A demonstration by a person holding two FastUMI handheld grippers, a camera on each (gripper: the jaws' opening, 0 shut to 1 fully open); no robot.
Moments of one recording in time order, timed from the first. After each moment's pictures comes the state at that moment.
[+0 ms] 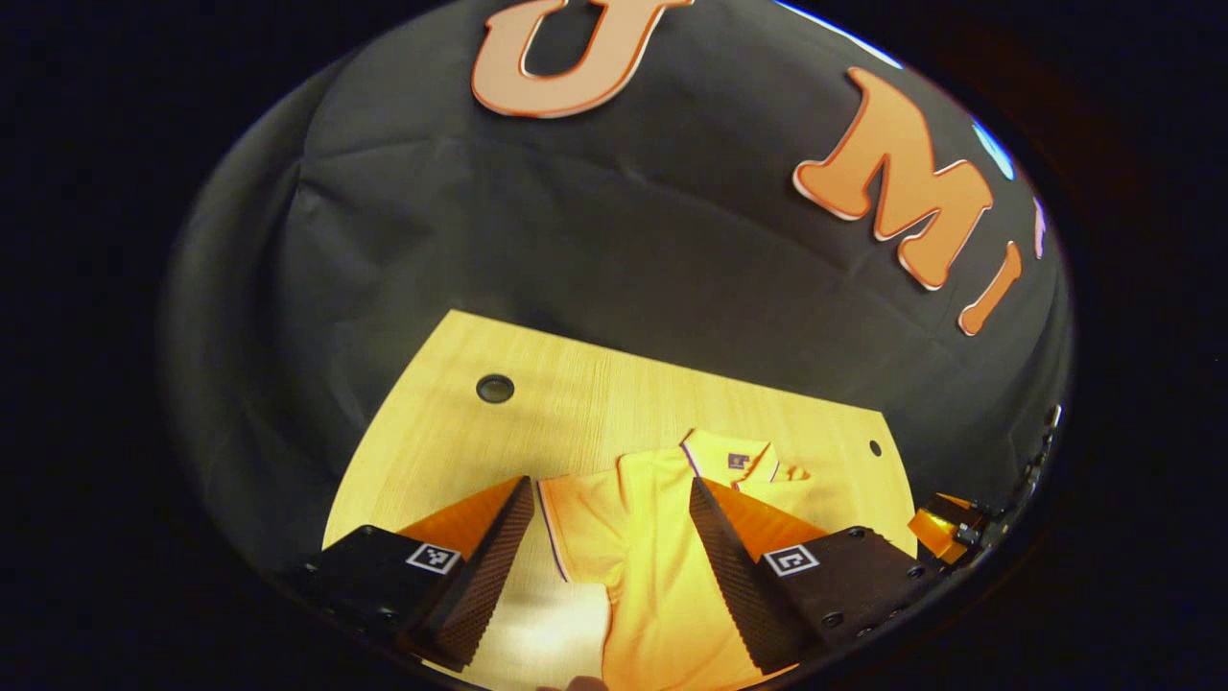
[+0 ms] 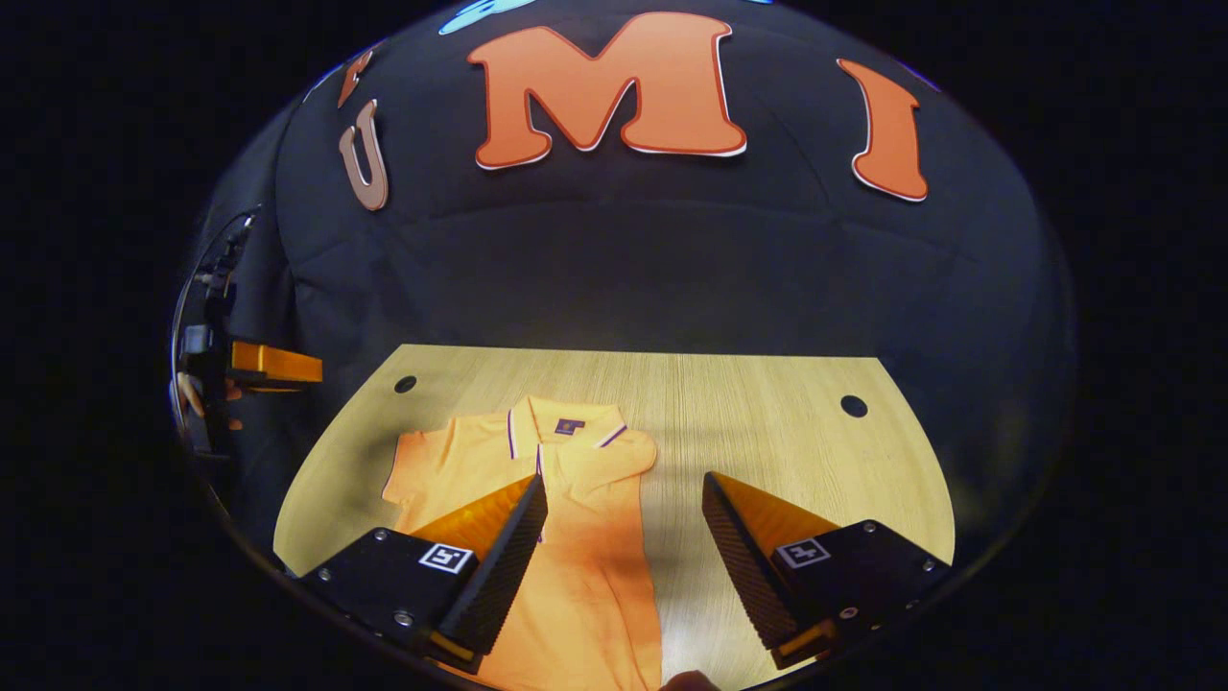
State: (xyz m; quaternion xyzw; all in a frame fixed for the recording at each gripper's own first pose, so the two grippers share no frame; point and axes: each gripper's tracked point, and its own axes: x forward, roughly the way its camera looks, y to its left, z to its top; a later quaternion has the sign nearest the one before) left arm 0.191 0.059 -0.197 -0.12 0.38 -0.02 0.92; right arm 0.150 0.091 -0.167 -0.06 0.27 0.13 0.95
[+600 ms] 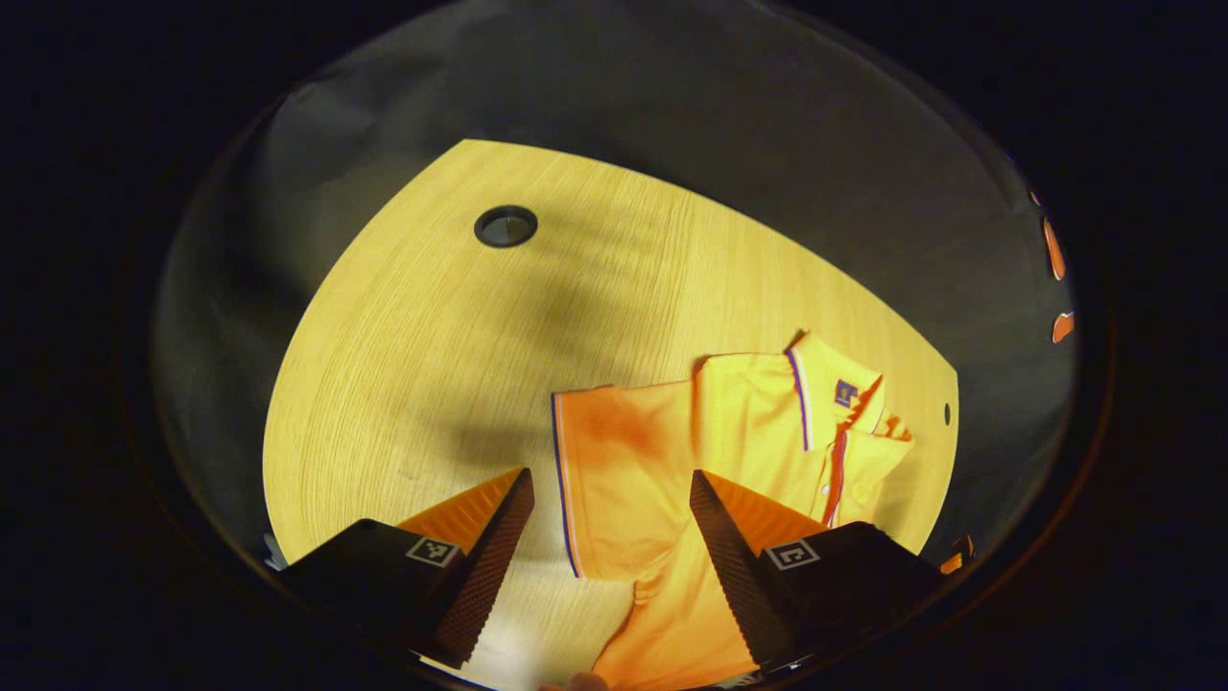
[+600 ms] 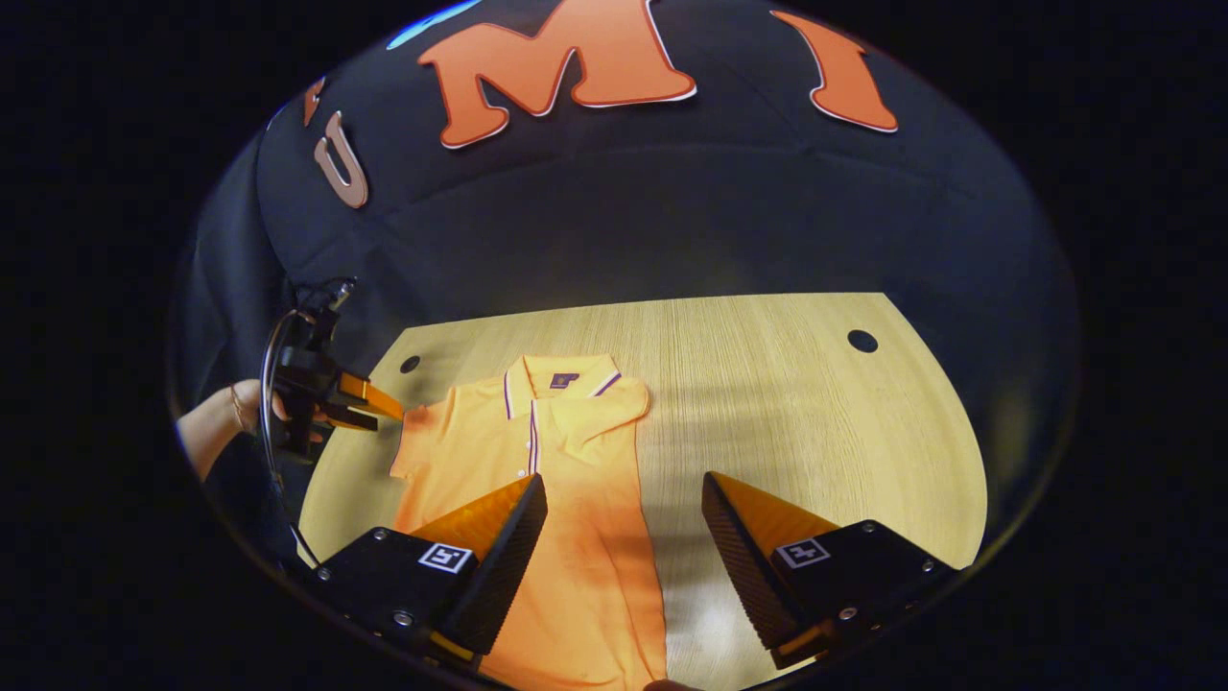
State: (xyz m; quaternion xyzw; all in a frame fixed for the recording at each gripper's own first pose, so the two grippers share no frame) left arm 0.205 0.064 -0.367 -0.13 0.57 0.03 0.81; right arm 0.132 0.060 -0.199 0.00 0.33 0.13 0.94
